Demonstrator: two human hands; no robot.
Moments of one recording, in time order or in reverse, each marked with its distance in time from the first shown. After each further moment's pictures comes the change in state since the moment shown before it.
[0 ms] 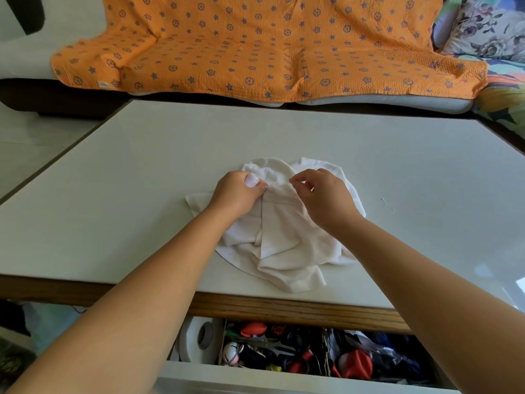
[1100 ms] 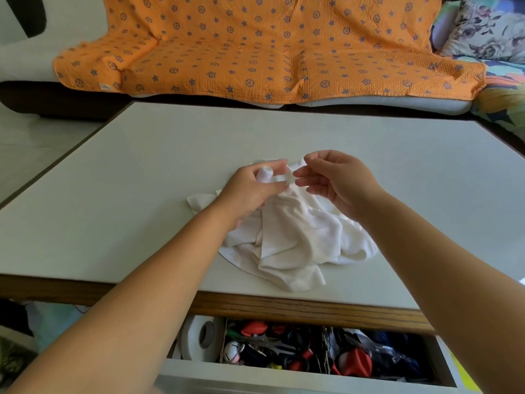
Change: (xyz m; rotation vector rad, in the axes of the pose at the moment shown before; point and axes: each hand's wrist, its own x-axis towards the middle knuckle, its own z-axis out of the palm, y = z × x) left_hand -0.014 0.019 -0.003 -0.344 -0.193 0.084; right_hand 0.005 -0.017 -0.043 0.971 -0.185 0.265
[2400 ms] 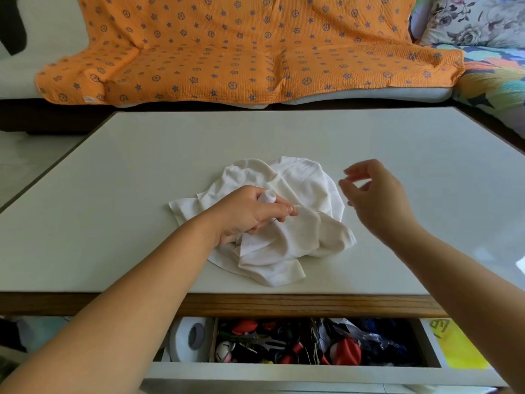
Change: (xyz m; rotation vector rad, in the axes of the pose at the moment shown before) left_hand -0.029 0.020 0.022 0.065 -0.362 -0.141; right_hand -0.058 0.015 -0.066 -0.776 0.422 -0.146
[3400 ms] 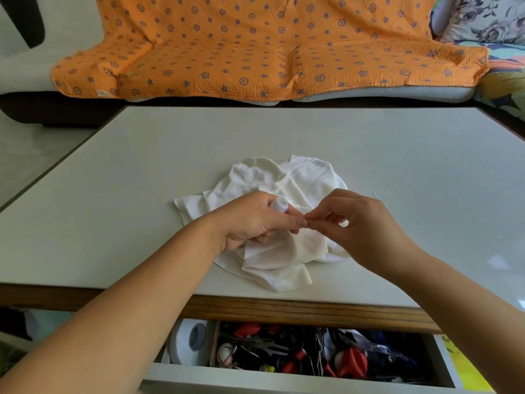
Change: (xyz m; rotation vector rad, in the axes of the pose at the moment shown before) left_hand 0.002 0.000 0.004 -0.017 -0.093 -0.099; right_hand -0.021 0.000 0.020 0.049 -0.271 -0.517
